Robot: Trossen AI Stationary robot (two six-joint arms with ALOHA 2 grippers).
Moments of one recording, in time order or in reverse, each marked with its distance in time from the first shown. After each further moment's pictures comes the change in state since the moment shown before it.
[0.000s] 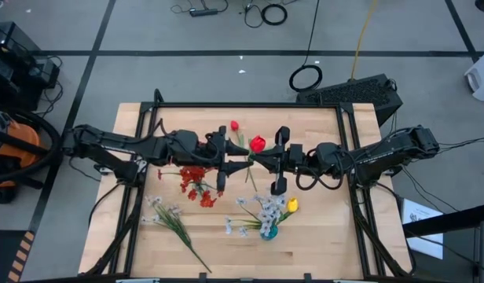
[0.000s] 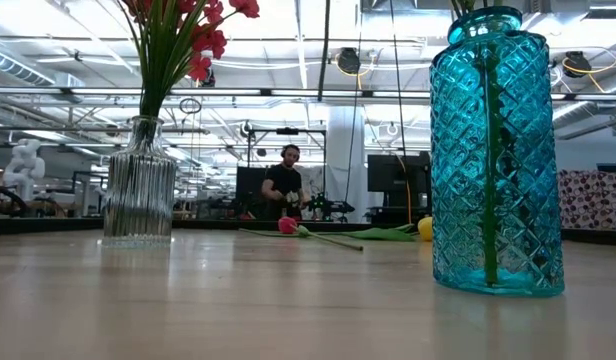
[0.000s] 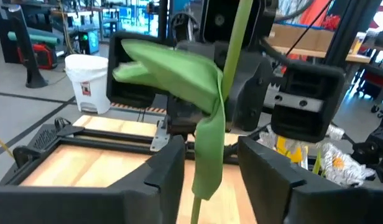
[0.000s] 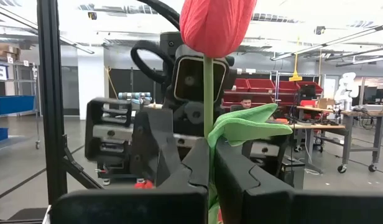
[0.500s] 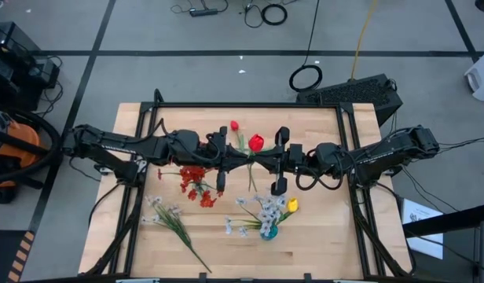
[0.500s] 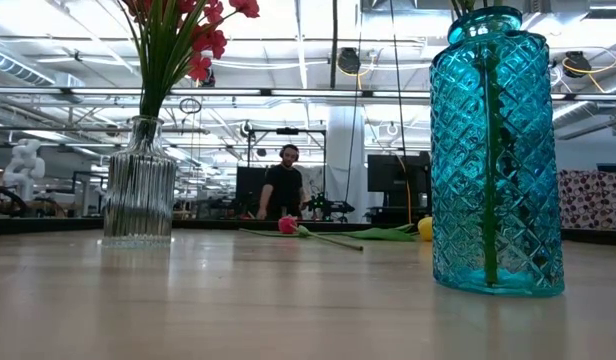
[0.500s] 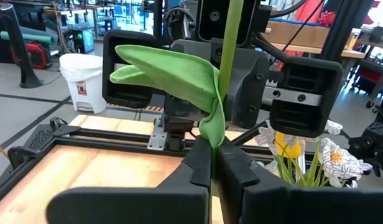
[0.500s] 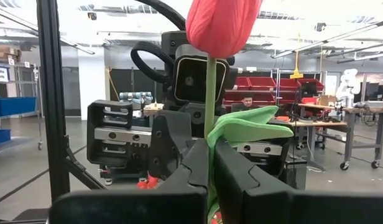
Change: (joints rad) left arm 0.001 0.002 0.000 -0.004 0.026 0.009; right arm 0.000 0.000 0.000 -0.008 0.000 0.018
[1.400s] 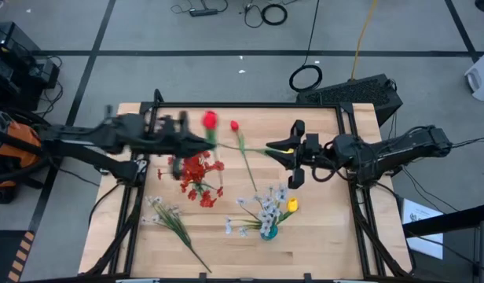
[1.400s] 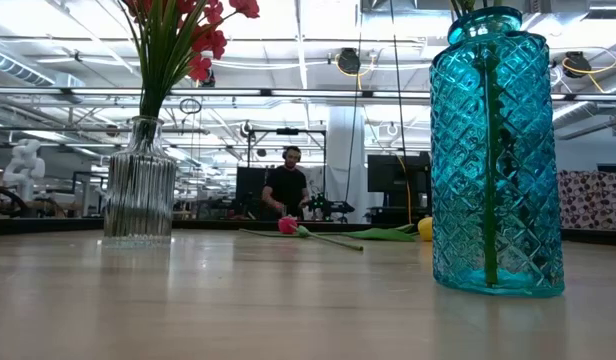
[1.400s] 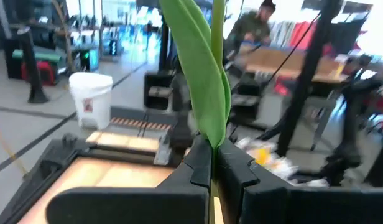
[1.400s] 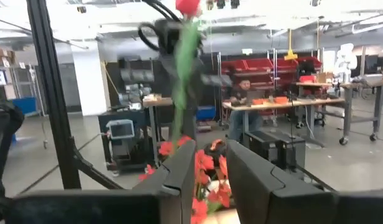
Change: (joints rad) left arm -0.016 -0.347 -0.001 -0.262 -0.033 -0.012; right arm -0.005 -0.197 0.001 -0.277 0.016 0.104
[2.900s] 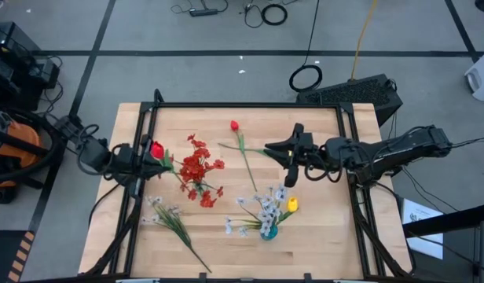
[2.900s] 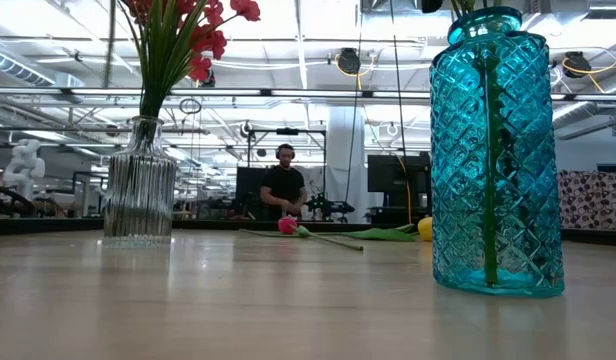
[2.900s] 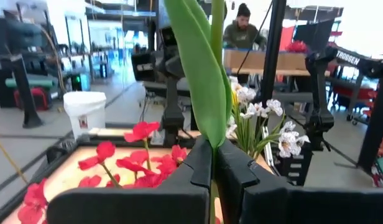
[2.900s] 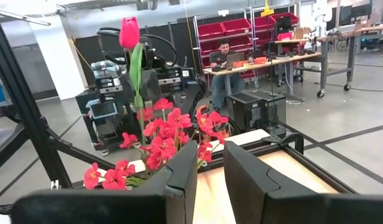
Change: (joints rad) left arm -0.505 -0.599 -0.579 0.055 -0.447 0.119; right arm 0.000 0.002 0.000 -0.166 0.098 0.153
